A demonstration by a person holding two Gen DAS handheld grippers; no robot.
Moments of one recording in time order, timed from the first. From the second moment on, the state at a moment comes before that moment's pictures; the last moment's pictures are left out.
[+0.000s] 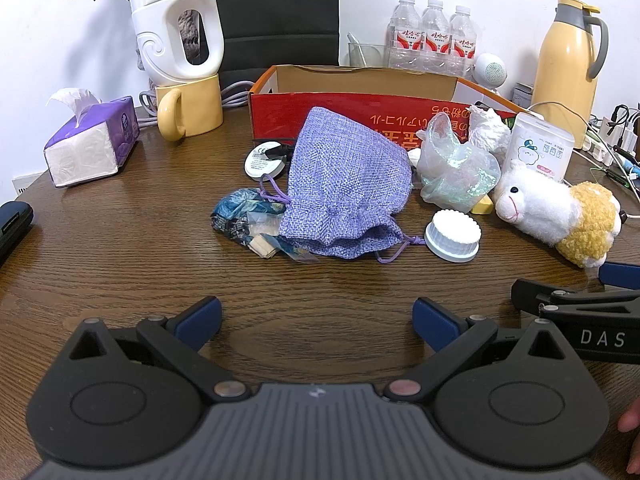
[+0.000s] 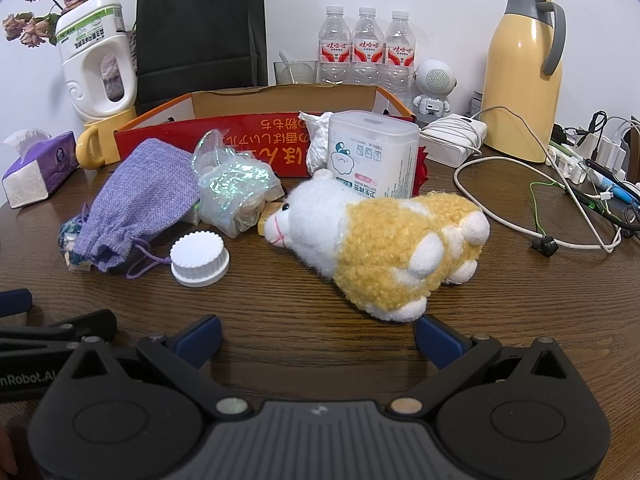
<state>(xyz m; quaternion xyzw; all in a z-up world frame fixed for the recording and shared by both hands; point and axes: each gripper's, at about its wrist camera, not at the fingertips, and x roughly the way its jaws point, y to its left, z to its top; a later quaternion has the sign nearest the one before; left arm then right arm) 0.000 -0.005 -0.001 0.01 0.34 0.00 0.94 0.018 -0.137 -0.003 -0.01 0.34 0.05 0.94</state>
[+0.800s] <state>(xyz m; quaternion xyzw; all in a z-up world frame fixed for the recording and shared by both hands) 0.000 -0.005 -0.001 0.01 0.34 0.00 0.94 0.016 -0.137 -0.002 -0.01 0.34 0.05 0.94</state>
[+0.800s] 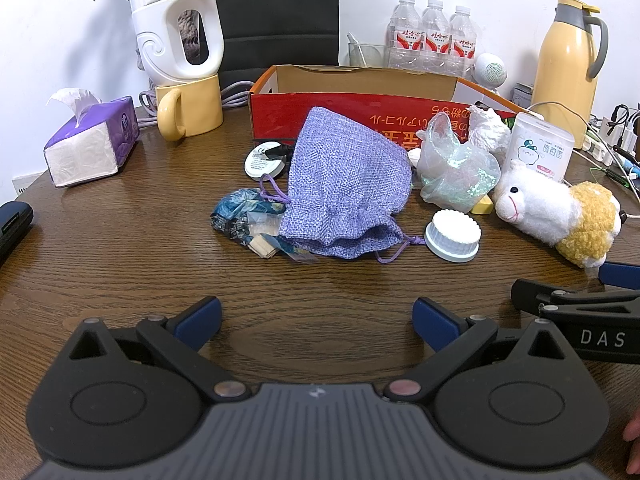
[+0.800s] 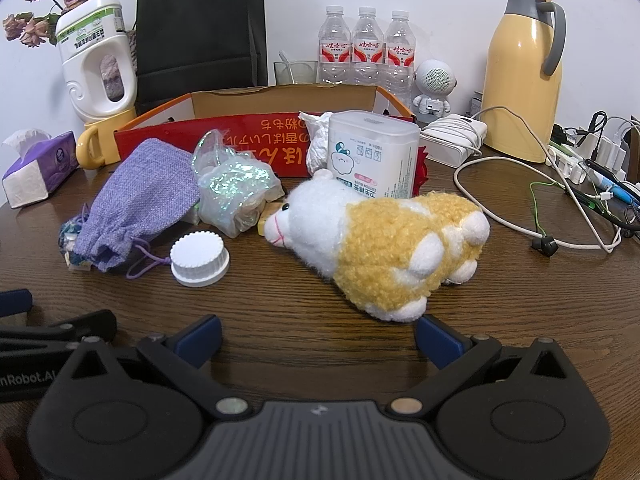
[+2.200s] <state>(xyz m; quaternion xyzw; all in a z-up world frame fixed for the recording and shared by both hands) 0.064 0.042 0.093 -0.07 0.24 -0.10 0.96 0.093 -0.103 0.048 -0.02 0.26 0.21 0.94</state>
